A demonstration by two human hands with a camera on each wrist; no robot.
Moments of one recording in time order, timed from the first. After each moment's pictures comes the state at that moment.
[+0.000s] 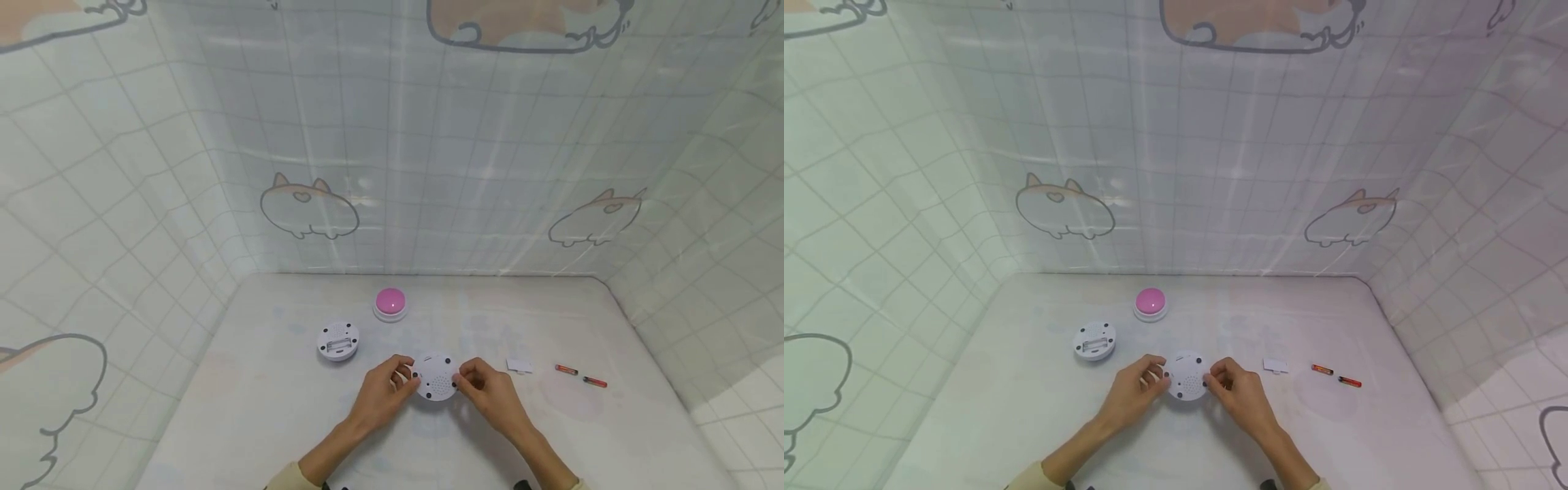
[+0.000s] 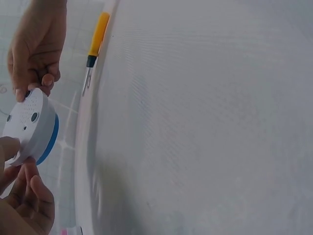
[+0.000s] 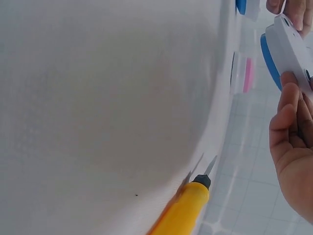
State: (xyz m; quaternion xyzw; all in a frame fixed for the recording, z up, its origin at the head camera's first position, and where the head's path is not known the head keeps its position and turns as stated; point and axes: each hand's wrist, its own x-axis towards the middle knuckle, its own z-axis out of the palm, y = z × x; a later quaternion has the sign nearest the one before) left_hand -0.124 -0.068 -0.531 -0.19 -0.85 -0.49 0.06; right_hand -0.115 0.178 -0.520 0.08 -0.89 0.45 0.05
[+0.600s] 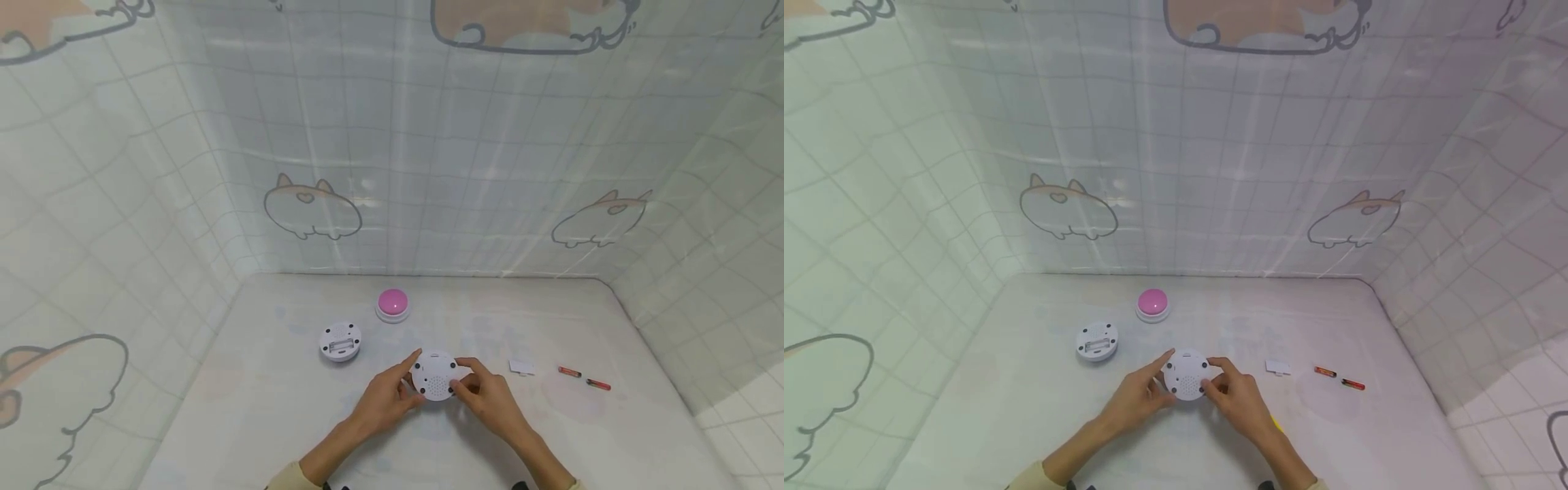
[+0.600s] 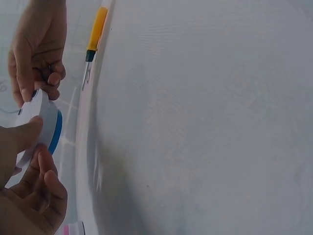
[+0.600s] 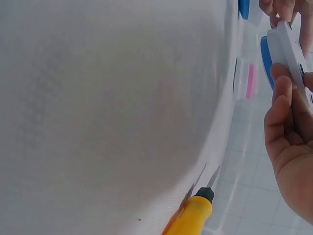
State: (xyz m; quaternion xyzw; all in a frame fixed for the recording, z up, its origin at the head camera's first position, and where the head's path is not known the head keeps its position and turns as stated) left_hand -0.125 -0.075 -0.533 -0.25 -0.87 -0.42 0.00; right_hand -0.117 0.173 -0.525 0.11 -0.89 0.44 0.02
